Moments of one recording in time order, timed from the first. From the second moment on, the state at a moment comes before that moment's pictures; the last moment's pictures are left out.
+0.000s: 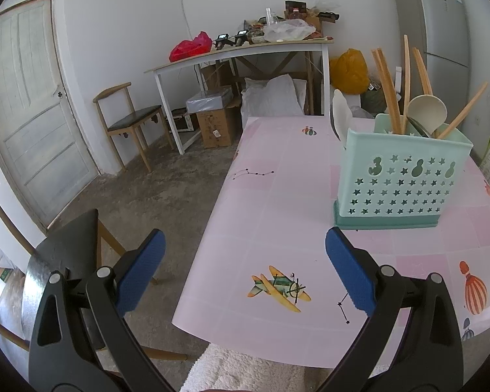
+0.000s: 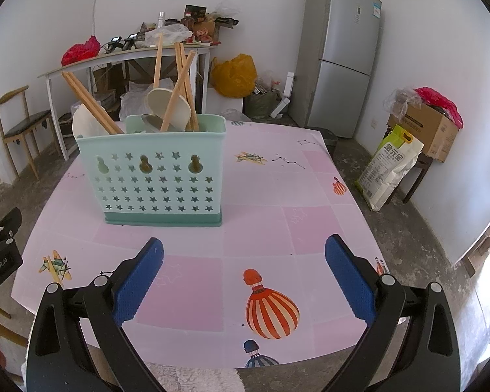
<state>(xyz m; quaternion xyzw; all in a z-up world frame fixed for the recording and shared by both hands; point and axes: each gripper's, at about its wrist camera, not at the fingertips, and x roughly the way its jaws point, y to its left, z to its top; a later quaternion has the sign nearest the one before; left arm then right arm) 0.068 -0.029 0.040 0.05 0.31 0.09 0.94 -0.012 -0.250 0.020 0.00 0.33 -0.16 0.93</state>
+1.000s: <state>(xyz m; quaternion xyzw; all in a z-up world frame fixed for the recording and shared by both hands) 0.069 -0.026 0.039 0.05 0.31 0.09 0.94 -0.011 -0.248 0.020 0.00 0.33 -0.16 0.93</state>
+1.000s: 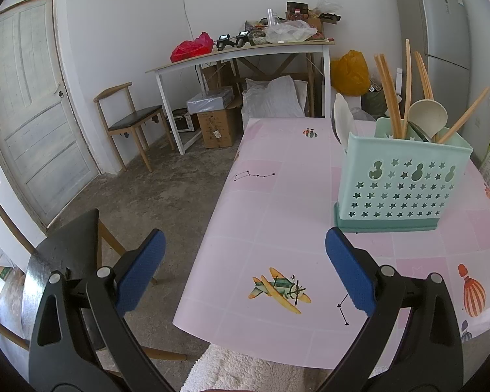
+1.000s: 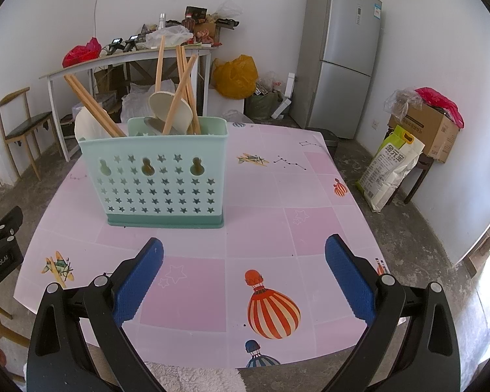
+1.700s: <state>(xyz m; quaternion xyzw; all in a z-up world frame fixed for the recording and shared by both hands) 0.070 -0.026 0.044 0.05 0.32 0.08 0.94 -0.010 -0.246 0.020 0.00 0.33 -0.16 0.93</state>
